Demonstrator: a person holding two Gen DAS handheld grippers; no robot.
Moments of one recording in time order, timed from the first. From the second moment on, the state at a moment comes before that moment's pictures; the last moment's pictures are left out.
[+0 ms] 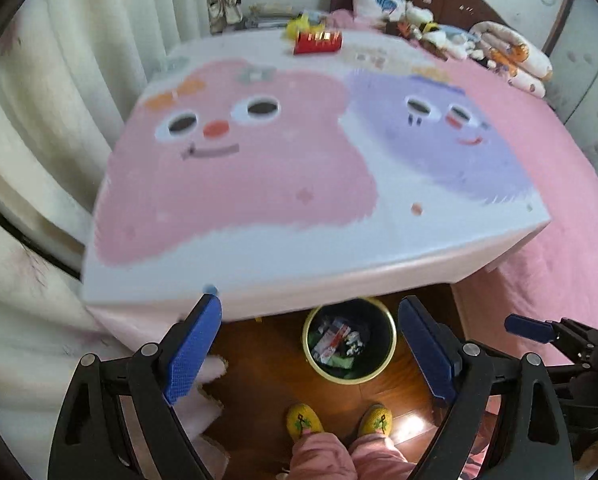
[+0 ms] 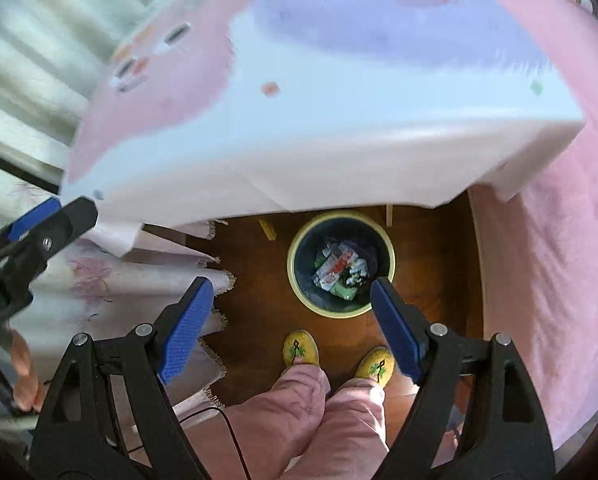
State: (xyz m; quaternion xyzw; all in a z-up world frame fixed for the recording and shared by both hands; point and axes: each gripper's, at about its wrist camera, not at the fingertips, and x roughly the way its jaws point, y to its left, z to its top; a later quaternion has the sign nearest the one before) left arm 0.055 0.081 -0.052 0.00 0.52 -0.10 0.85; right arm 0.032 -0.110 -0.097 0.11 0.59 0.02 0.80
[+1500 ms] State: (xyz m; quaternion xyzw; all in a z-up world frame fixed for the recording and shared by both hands) left arm 0.469 0.049 0.032 -0.02 0.49 0.07 0.87; right arm 0.501 -0.112 0.047 -0.20 0.43 0.24 0.85
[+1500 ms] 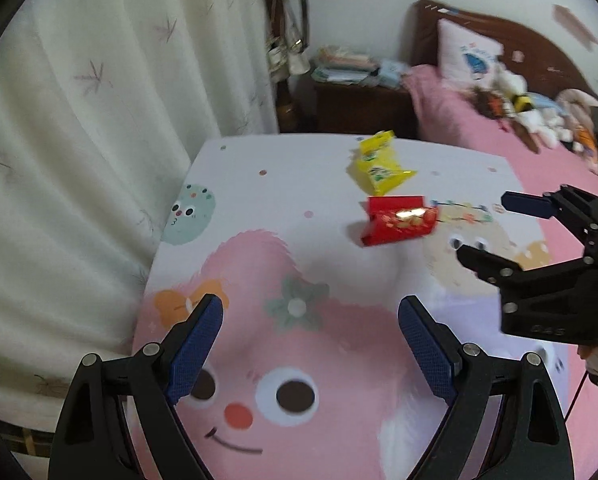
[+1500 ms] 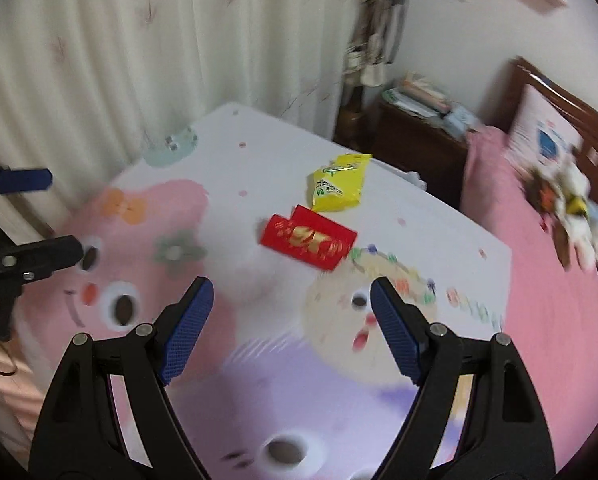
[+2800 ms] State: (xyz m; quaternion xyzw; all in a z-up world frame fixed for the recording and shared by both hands) left arm 0.799 -0.024 -0.116 -0.08 0.61 0.05 0.79; right arm 0.666 -0.249 -0.080 -0.03 0.51 0.22 0.83
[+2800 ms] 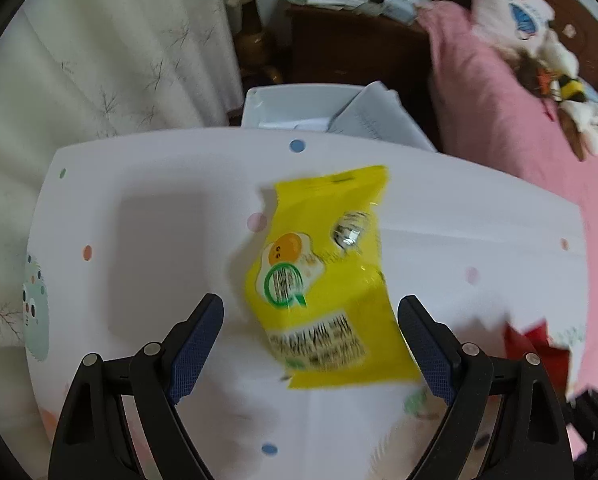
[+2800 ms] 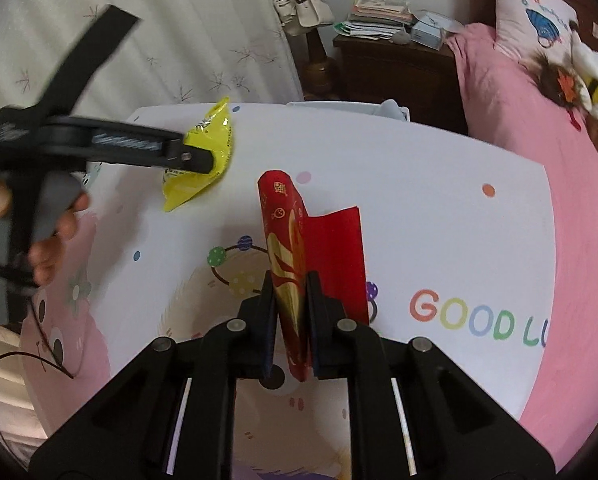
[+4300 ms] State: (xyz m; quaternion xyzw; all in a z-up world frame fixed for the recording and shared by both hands) left arm 0.174 0.097 0.071 0.00 0.44 -0.07 0.89; right arm 0.201 -0.131 0.117 0.12 0.39 0.11 0.91
